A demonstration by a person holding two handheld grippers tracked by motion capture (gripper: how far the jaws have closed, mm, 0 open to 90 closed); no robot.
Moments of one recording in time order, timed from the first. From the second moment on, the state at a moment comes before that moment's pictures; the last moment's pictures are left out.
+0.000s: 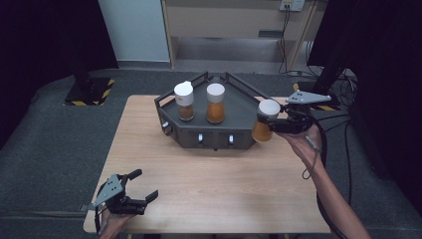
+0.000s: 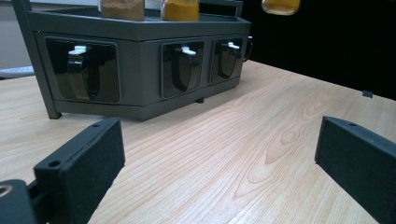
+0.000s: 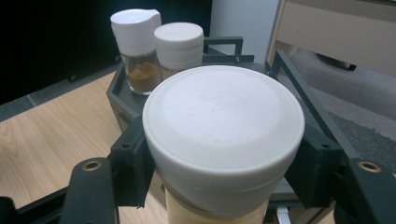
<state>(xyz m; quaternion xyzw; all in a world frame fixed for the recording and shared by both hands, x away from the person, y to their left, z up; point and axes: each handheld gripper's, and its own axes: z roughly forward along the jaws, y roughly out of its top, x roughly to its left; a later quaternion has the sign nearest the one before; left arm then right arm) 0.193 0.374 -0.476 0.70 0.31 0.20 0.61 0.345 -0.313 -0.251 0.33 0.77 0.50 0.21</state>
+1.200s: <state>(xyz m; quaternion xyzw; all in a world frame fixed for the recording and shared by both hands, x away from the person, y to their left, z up) 0.192 0.375 -0.476 0.69 0.32 0.20 0.61 0.415 -0.255 -0.241 0.38 0.76 0.47 0.25</state>
